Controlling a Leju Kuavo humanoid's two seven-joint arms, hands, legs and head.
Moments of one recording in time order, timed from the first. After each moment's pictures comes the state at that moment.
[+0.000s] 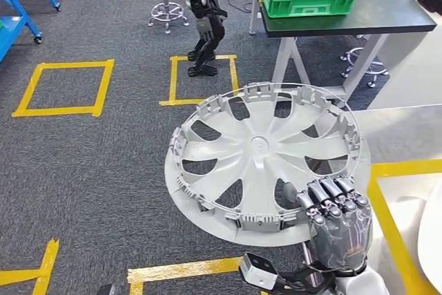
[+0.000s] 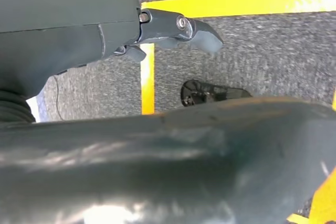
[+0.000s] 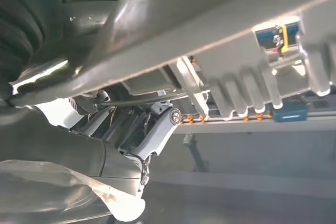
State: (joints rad) left arm -0.03 -0.09 0.09 -0.20 0.21 0.06 -0.15; right arm 0.15 0.10 0.39 -1.98 1.55 -0.70 -0.31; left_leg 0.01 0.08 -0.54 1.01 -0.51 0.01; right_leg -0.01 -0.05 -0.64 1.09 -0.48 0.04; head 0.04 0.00
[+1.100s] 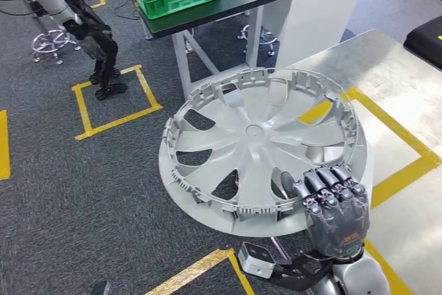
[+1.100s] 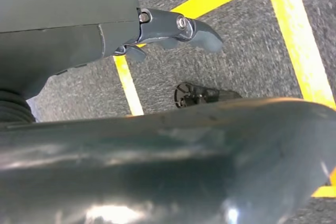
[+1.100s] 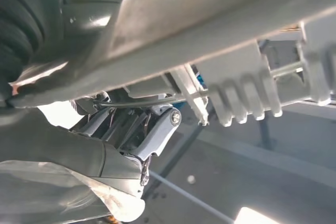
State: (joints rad) left arm -0.05 -0.07 0.11 -0.20 0.21 0.05 -0.15; right arm 0.10 0.11 0.39 -1.96 1.55 -0.70 -0.34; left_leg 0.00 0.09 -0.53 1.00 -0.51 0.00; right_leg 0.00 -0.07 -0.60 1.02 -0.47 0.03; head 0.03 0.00
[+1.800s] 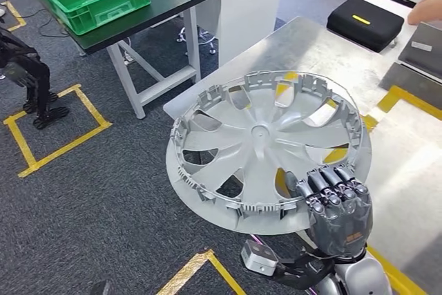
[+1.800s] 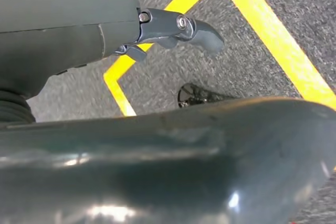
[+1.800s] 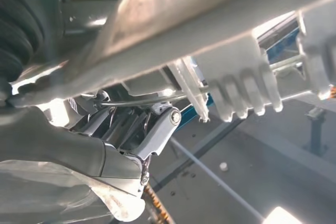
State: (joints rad) left arm -0.04 -0.07 0.11 -0.20 0.19 0.03 -0.15; right arm 0.10 0.11 0.36 -1.96 1.55 -0.70 -0.34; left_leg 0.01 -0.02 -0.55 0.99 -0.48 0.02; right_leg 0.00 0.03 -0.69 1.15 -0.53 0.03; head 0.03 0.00
